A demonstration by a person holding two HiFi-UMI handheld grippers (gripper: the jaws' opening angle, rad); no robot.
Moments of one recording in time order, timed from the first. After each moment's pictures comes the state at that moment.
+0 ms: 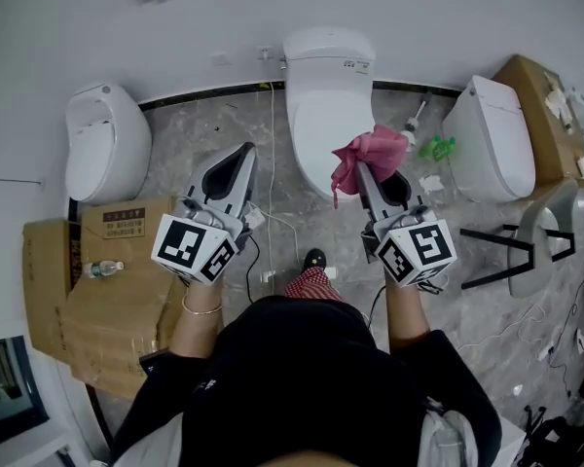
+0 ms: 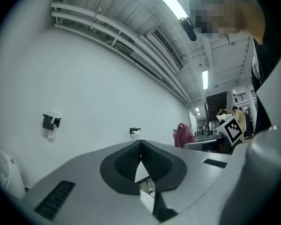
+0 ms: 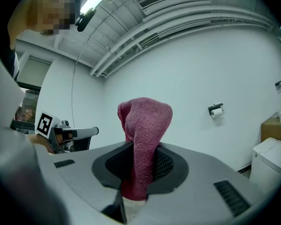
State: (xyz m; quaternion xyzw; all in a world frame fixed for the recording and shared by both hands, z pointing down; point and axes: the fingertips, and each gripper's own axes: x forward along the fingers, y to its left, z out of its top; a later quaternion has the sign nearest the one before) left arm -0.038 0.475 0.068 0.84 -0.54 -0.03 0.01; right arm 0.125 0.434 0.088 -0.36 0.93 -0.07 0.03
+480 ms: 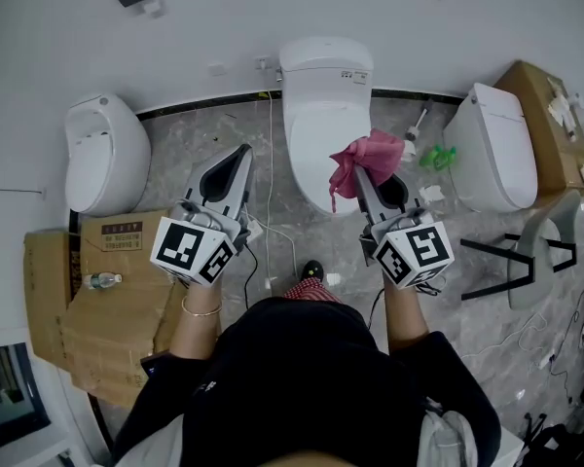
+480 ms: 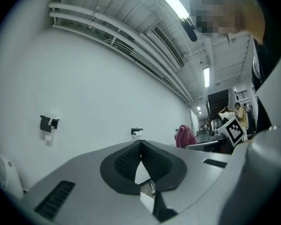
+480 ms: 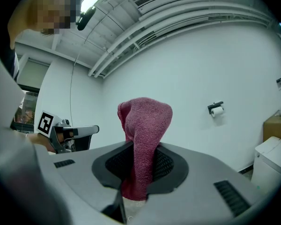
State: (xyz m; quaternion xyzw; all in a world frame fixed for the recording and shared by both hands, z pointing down) left arm -0.032 0.428 0.068 0.84 -0.55 -0.03 0.00; right arm 0.133 0.387 0.095 -0.36 0.93 -0.07 0.03
